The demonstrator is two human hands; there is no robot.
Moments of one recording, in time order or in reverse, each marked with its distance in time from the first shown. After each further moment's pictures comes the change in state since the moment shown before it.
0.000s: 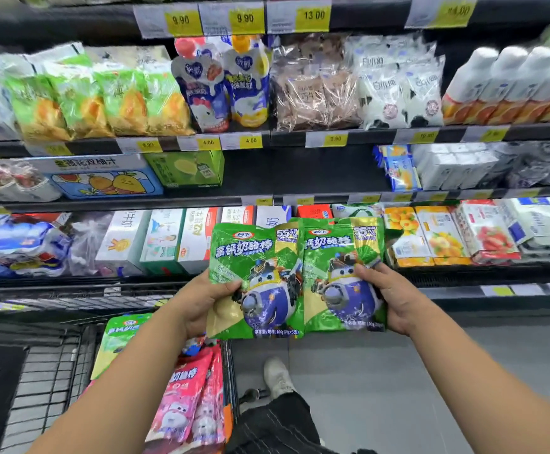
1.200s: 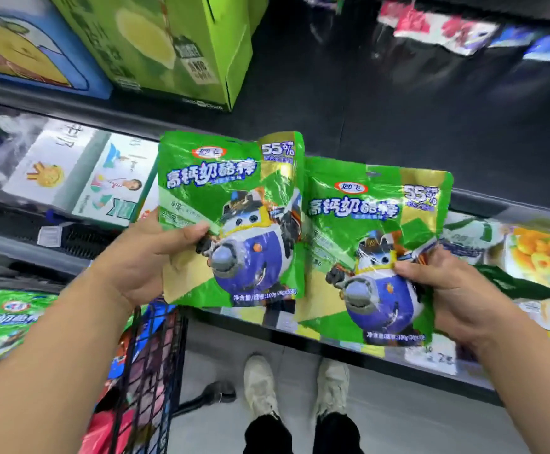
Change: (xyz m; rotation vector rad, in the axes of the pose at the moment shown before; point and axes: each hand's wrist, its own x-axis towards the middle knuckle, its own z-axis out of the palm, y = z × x) left_hand 0.235 0.009 -0.085 -0.198 0.174 0.208; right_hand 0.295 -0.002 0.005 -0.155 -0.227 0.167
